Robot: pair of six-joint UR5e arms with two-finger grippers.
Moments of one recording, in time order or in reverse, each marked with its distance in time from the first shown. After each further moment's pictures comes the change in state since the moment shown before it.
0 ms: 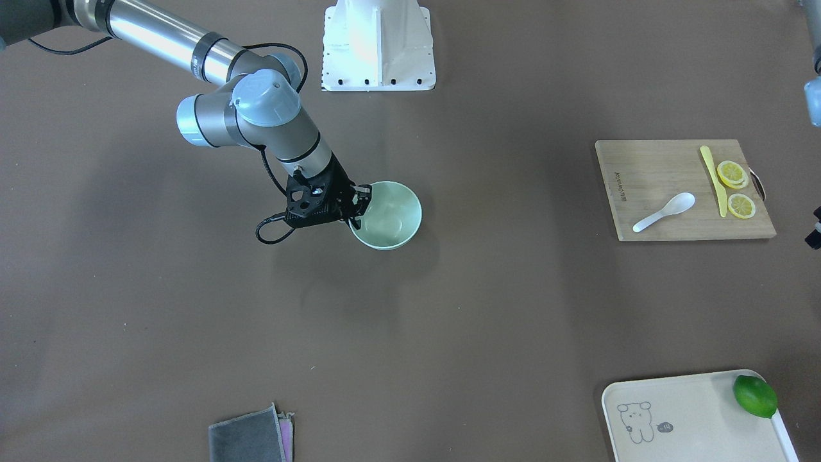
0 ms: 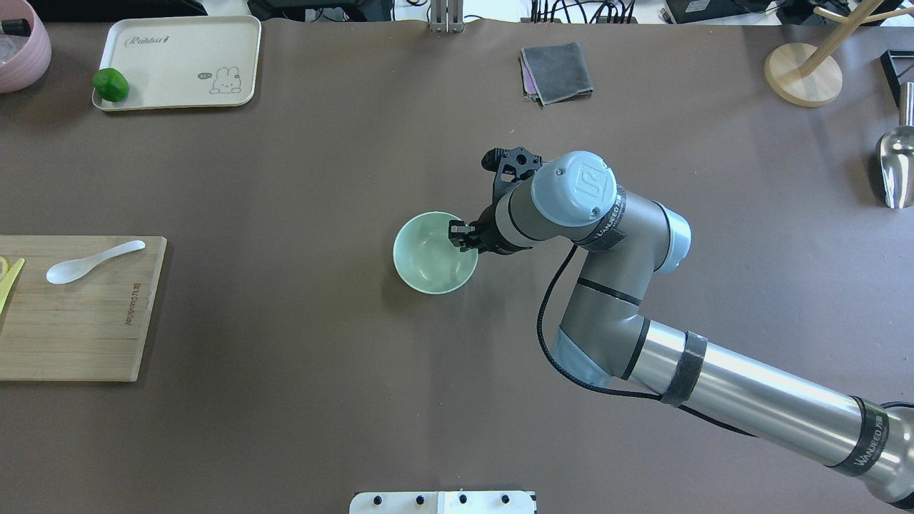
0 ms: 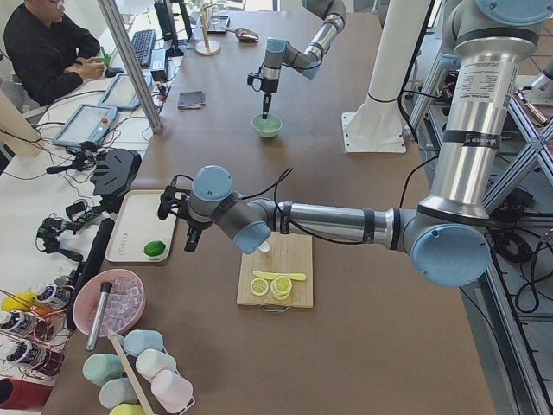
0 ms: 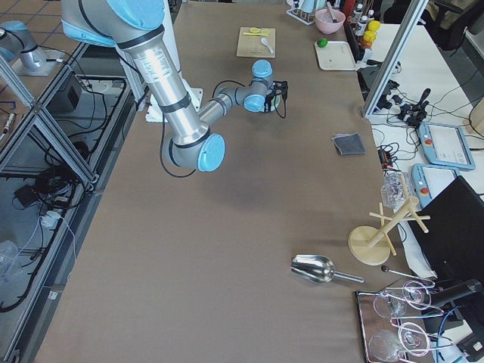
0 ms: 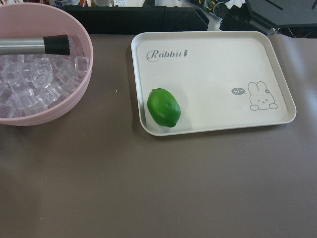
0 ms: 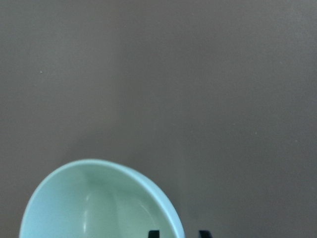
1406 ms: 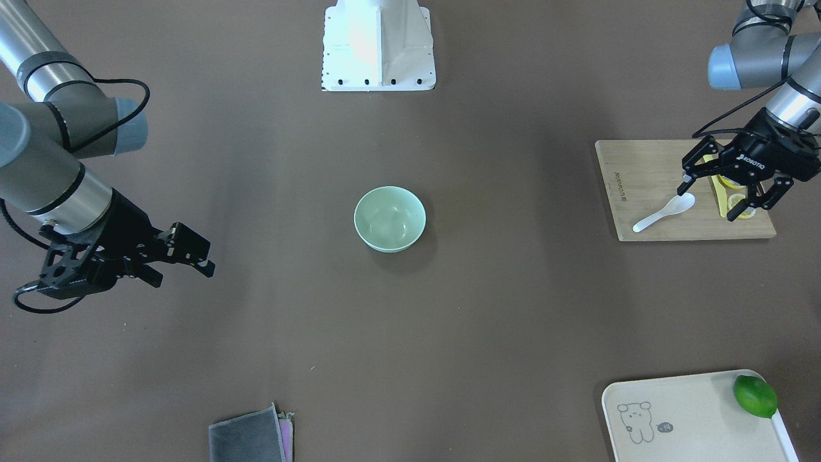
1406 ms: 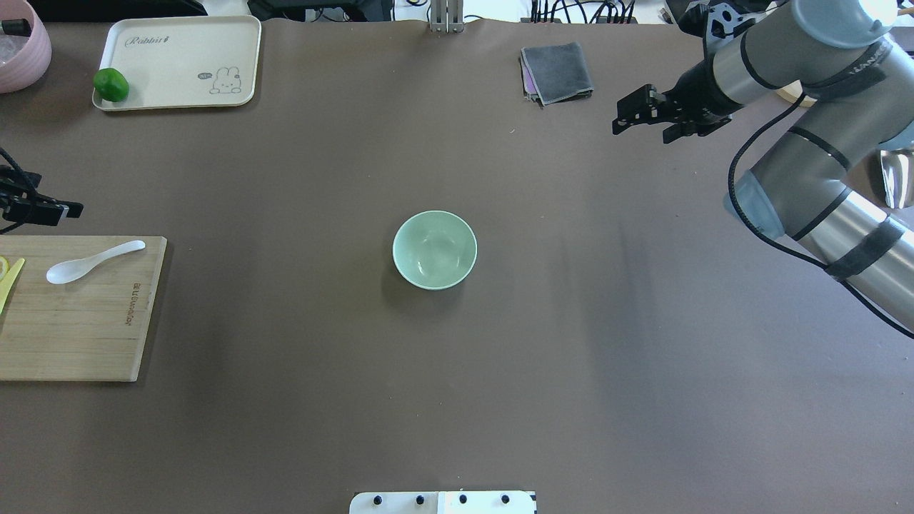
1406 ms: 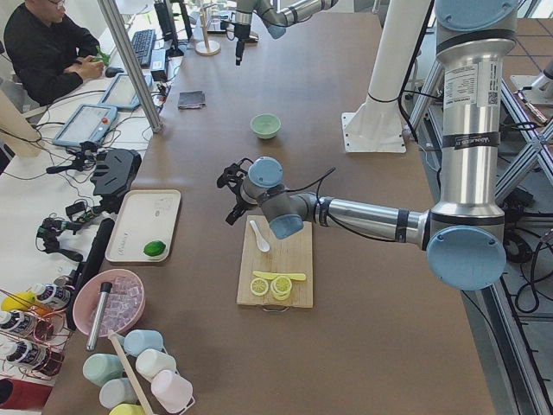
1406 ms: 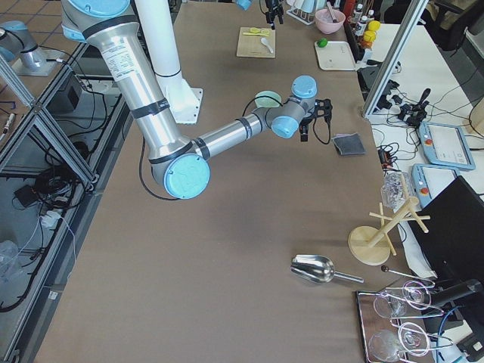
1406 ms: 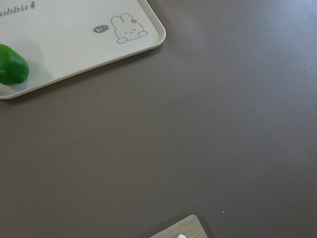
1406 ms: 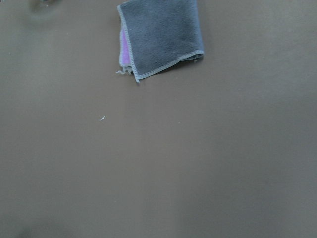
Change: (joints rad) left arm 0.330 0.194 -0.182 -0.236 0.185 0.221; right arm 0.460 -0.212 0.062 0.005 0.378 -0.321
